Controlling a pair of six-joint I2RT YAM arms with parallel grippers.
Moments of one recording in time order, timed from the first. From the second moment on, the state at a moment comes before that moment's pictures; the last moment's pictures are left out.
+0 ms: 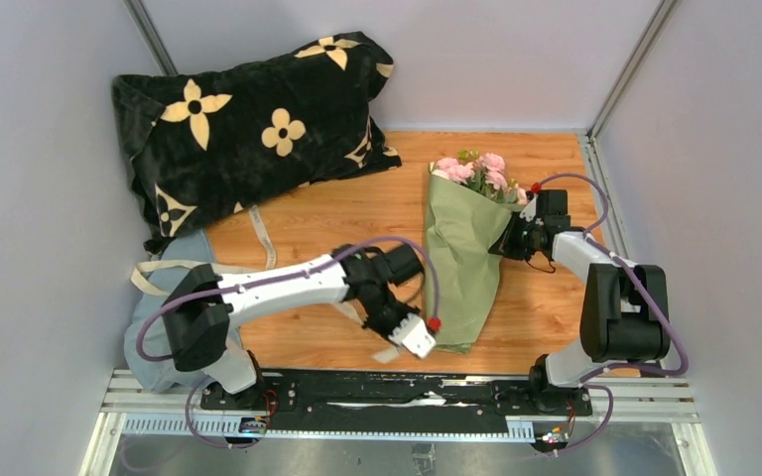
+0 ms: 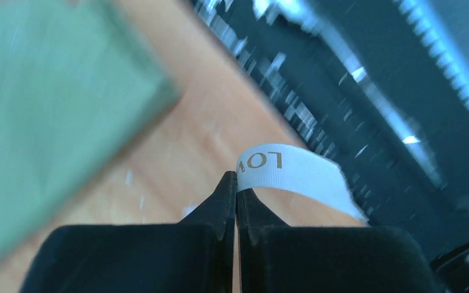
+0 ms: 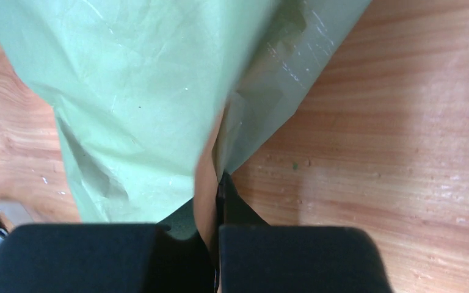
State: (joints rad) left arm -1.02 1.56 1.15 -0.87 0.54 1.15; right arm -0.02 1.51 0.78 -0.22 -0.39 0.36
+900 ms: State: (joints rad) left arm -1.37 2.10 1.55 -0.41 -0.04 1.27; right arm 0.05 1.62 1.14 -0.35 -0.66 0.58
